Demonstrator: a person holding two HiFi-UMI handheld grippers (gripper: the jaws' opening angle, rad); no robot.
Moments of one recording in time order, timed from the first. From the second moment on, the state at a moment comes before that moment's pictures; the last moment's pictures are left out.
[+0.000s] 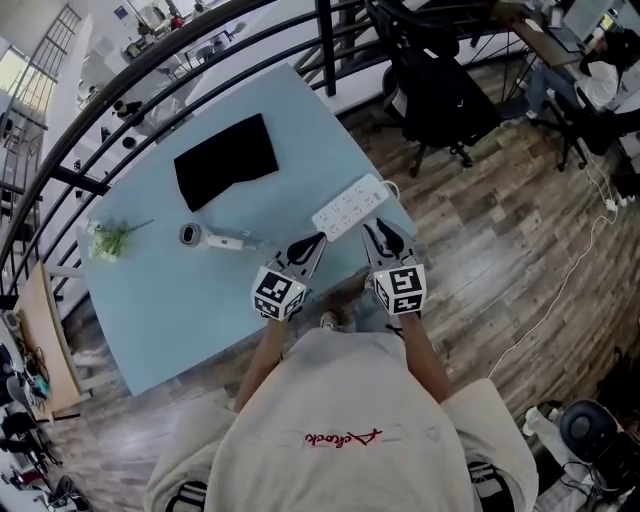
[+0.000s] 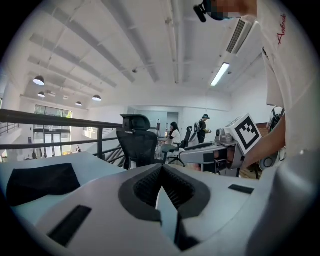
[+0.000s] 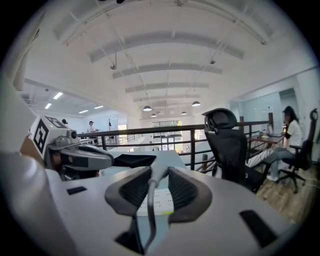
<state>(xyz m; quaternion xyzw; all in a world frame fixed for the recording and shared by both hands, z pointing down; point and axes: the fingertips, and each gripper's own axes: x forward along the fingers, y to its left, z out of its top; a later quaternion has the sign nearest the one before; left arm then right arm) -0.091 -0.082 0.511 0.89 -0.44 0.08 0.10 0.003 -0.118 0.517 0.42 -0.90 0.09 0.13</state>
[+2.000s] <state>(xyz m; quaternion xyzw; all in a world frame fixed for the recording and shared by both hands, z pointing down) 0.032 0.157 0.468 0.87 -0.49 0.05 0.06 0.135 0.121 0.477 0.40 -0.91 0.06 0.10</state>
